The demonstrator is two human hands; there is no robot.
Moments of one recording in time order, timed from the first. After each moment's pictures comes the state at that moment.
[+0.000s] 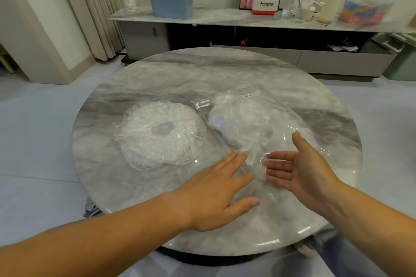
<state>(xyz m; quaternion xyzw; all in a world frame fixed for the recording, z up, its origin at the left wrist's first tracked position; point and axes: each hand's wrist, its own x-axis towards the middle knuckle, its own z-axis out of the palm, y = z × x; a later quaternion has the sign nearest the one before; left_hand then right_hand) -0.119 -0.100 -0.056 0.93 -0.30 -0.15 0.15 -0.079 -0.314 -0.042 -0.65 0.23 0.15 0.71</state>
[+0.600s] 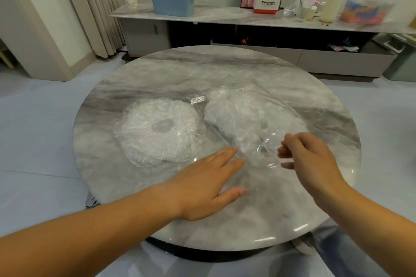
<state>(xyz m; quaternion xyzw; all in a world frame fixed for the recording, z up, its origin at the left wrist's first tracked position) -0.117 -0.083 -0.053 0.94 -0.29 -0.11 0.15 -0.089 -0.313 -0.030 -0.83 0.10 -0.03 0.55</state>
